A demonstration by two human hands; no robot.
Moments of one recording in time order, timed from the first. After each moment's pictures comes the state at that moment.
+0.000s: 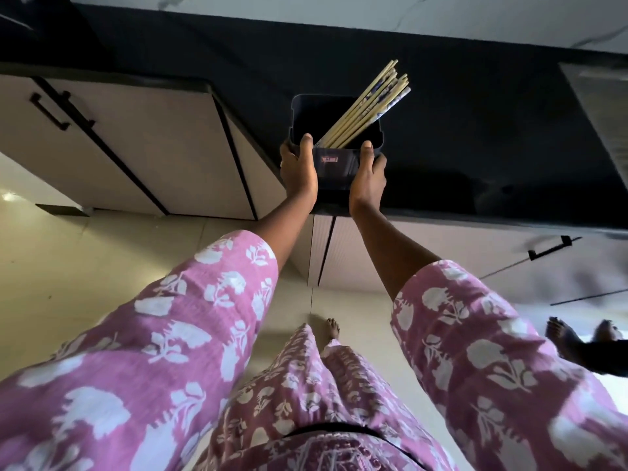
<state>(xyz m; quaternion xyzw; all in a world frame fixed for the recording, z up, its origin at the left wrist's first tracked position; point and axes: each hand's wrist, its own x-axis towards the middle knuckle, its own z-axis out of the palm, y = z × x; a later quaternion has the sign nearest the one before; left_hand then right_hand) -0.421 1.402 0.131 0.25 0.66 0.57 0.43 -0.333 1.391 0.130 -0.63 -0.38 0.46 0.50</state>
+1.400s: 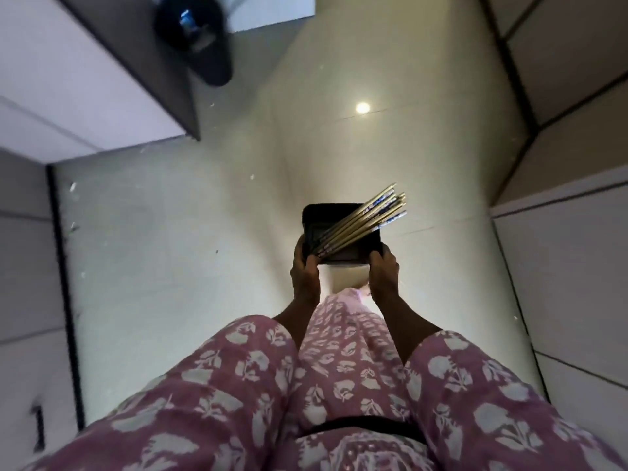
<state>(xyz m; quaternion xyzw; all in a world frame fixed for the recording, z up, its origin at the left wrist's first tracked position) -0.233 0.678 -0.077 -0.33 0.64 0.66 0.20 -0.225 0.798 -0.054 -0.43 -0.72 0.54 -0.11</state>
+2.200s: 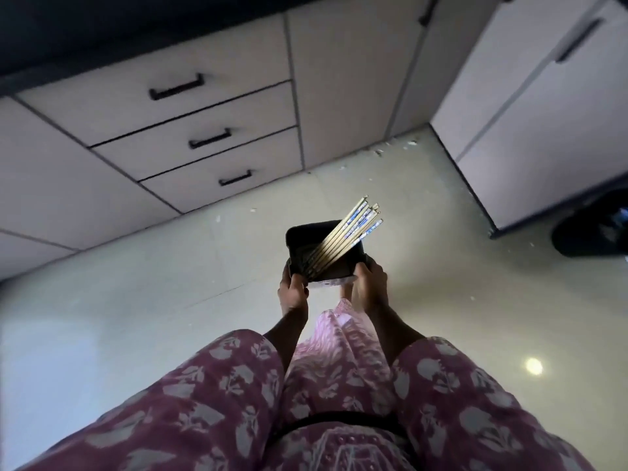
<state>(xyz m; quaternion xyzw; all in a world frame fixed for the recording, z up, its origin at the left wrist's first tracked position) -0.025 0.322 -0.041 -0.65 0.23 0.62 -0.37 -0.149 0.346 -0.027 0.19 -0.80 0.35 -0.45</state>
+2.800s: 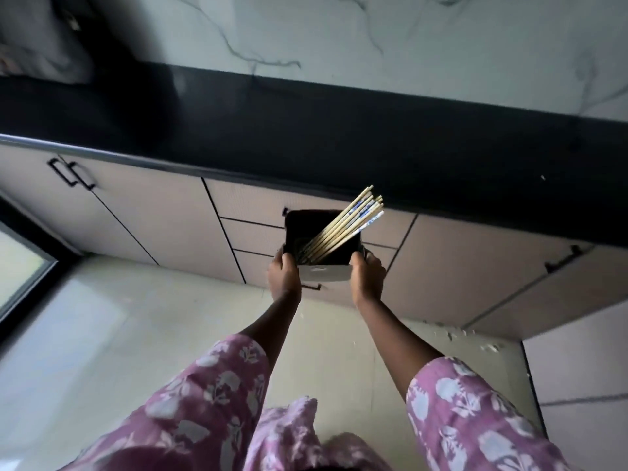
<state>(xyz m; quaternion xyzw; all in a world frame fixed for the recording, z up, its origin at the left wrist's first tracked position) 0.025 0.033 0.082 -0.70 0.21 0.33 -0.60 -0.092 0.014 0.125 0.45 -0.69 0.38 -0.43</state>
